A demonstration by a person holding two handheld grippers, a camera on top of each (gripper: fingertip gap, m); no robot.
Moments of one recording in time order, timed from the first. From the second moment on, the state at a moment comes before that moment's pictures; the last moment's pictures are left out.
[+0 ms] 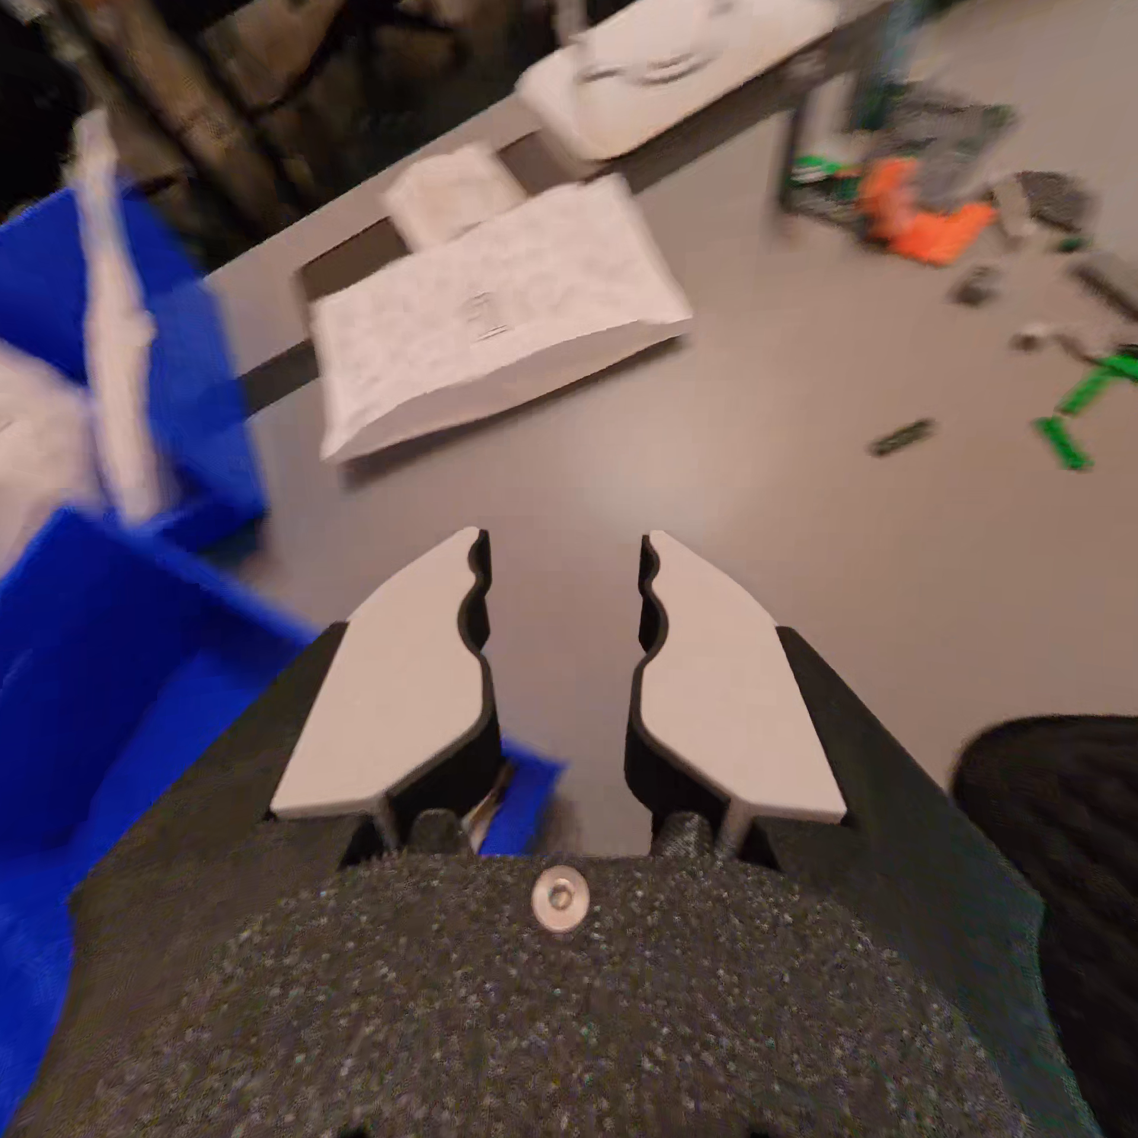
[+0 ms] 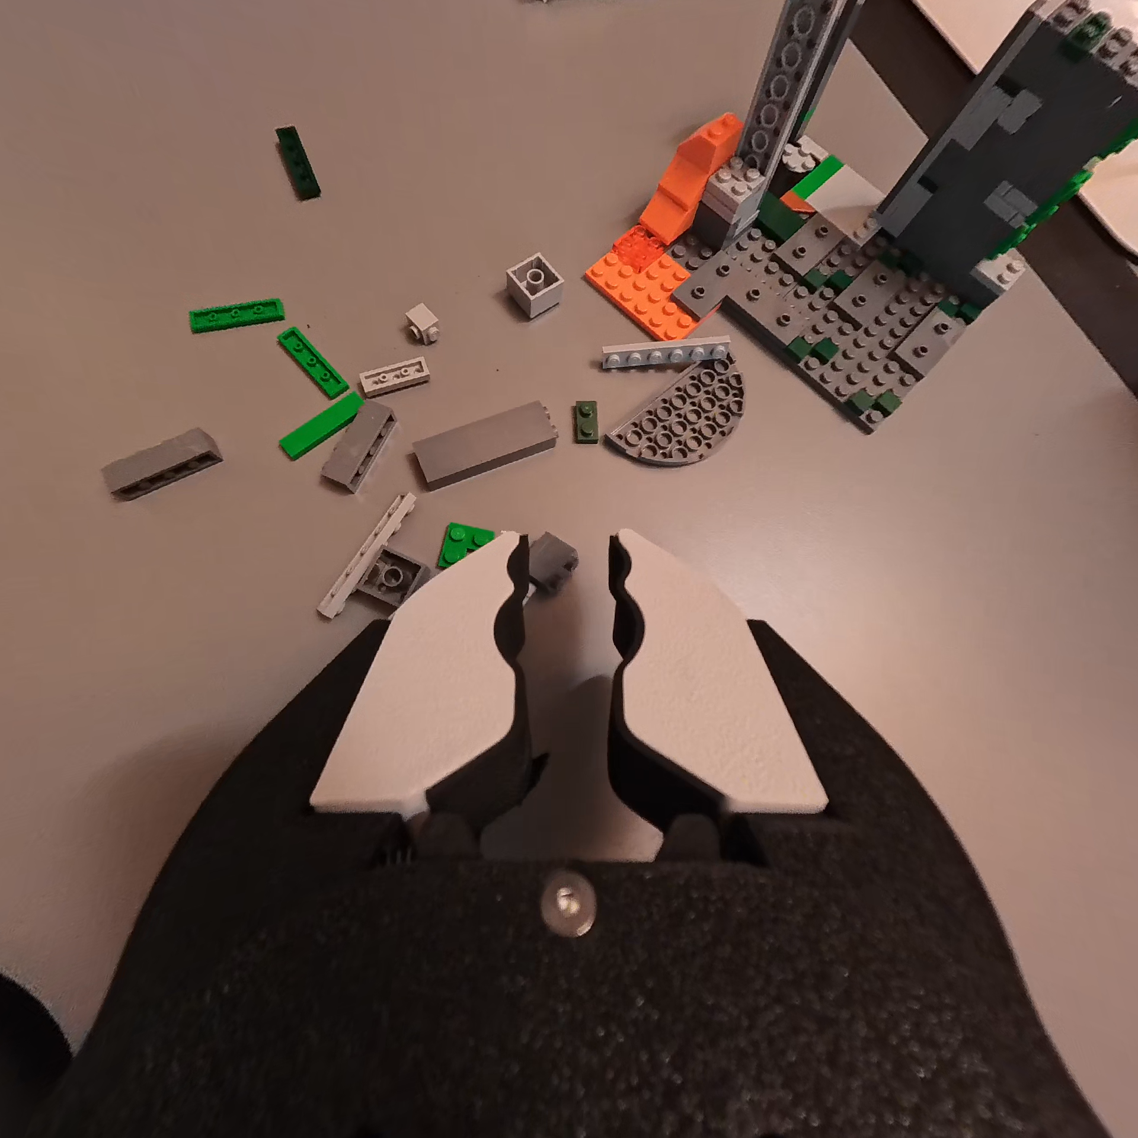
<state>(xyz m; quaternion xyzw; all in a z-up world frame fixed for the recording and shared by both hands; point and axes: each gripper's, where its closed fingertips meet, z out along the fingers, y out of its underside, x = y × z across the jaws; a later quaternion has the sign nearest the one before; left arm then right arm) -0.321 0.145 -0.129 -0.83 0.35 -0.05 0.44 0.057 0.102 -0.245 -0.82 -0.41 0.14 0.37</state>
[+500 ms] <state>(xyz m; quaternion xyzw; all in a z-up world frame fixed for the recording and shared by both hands) -0.133 0.127 -0.246 -0.75 0.56 -0.20 0.29 0.067 0.117 -0.238 -0.83 -0.36 0.14 0.41</state>
